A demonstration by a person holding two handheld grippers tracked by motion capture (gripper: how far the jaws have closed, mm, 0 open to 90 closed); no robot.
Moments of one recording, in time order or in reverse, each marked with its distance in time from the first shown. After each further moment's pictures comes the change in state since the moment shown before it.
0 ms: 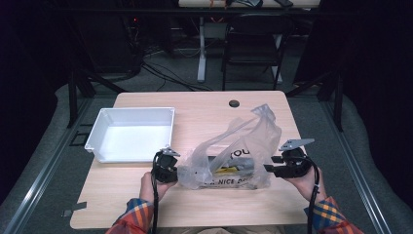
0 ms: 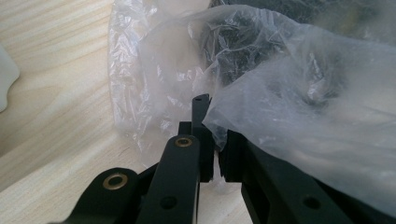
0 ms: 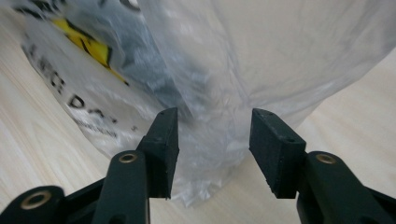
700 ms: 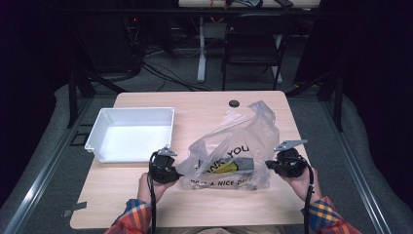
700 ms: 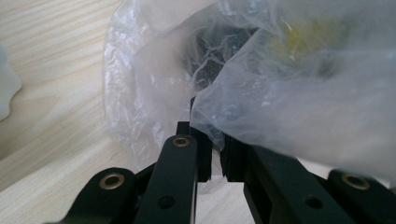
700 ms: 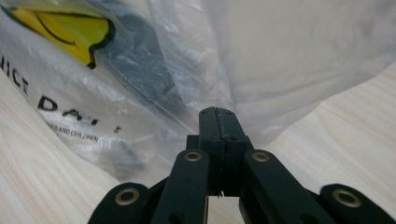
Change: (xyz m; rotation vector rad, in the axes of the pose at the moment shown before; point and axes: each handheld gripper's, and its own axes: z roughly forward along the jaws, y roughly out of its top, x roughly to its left) left arm -0.003 -0.002 -0.014 -0.059 -0.040 -0.013; right arm 0.003 -0.002 0.018 0.052 -0.045 0.026
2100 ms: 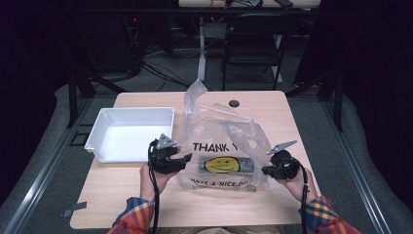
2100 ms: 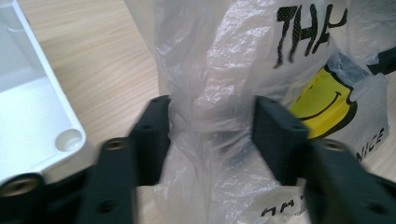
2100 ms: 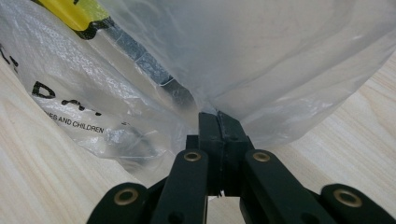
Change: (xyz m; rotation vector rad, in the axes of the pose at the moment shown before) left arm -0.013 0.029 -0.021 -0.208 0.153 0.059; right arm 0.002 -0.001 0.021 0.113 0.069 -0.016
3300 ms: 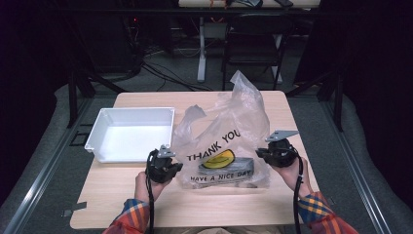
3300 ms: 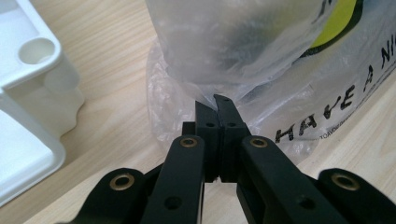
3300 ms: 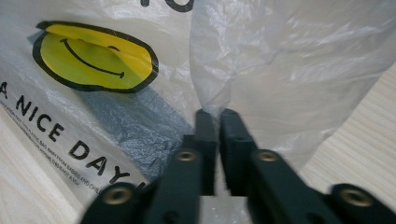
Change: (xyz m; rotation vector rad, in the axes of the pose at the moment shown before) left arm 0.008 -0.033 0.007 0.144 -0.002 0.036; right arm 0.006 0.036 -0.019 -0.213 -0.096 -0.048
